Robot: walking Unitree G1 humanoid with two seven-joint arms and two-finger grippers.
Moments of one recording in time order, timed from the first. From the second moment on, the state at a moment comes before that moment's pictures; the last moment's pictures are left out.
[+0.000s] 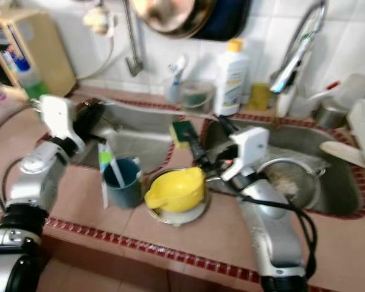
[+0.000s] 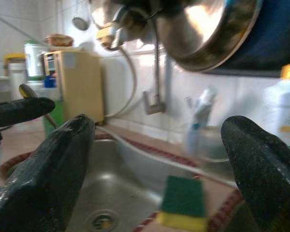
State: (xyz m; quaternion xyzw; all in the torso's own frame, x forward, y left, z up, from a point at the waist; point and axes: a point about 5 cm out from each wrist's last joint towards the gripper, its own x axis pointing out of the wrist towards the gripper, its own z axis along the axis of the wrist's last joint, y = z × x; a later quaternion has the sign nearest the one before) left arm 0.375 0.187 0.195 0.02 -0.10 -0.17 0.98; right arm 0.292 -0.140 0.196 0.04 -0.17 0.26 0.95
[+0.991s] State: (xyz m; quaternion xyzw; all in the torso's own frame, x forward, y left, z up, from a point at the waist) left arm 0.385 0.181 0.180 0.08 -0.05 -0.18 0.98; right arm 0.279 -0.167 0.200 0.05 -0.06 0.25 0.97
